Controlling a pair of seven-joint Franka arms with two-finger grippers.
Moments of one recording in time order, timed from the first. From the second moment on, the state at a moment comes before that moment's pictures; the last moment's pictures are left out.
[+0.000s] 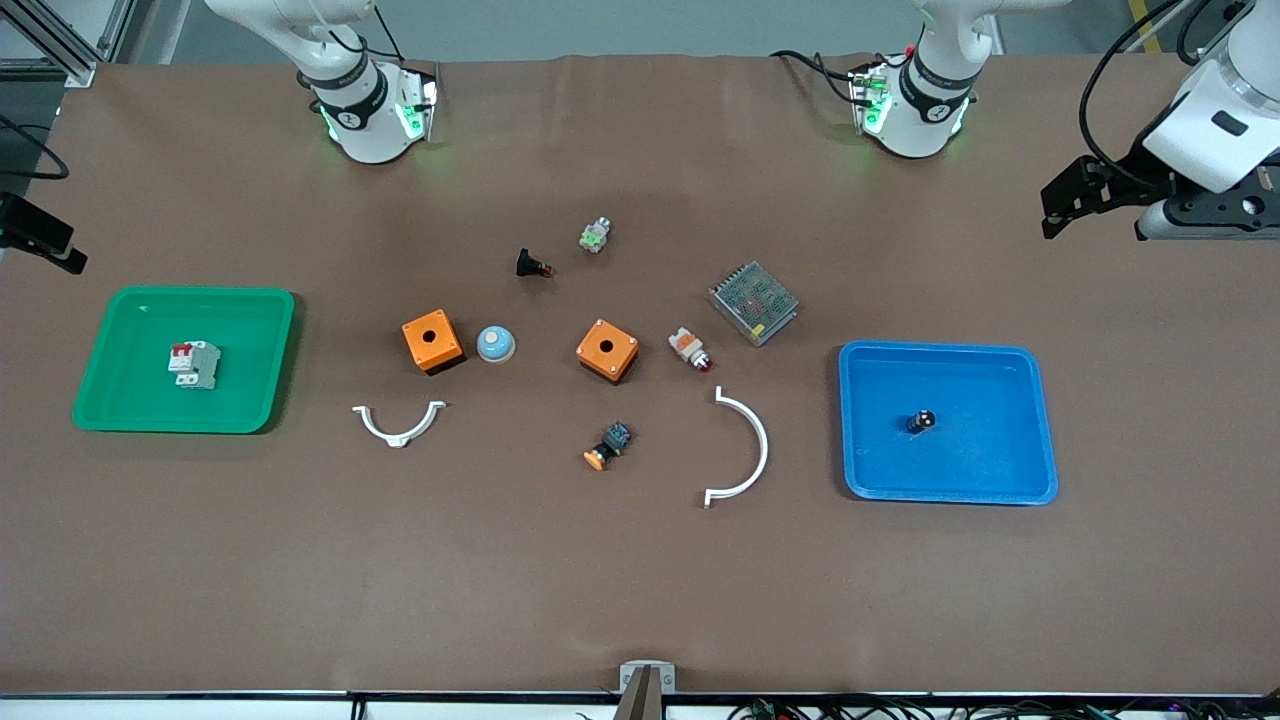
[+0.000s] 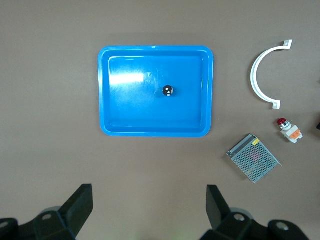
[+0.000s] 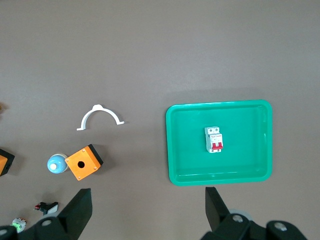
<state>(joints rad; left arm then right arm) 0.01 -0.12 -0.14 -1.69 0.00 1.59 -0.08 -0.03 0.00 -0.09 -1.50 0.00 1.53 -0.04</state>
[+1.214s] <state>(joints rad) 0.01 0.11 -0.14 -2.07 0.00 2.25 -0.08 -0.03 0.04 -0.10 -1.50 0.00 1.50 -0.05</state>
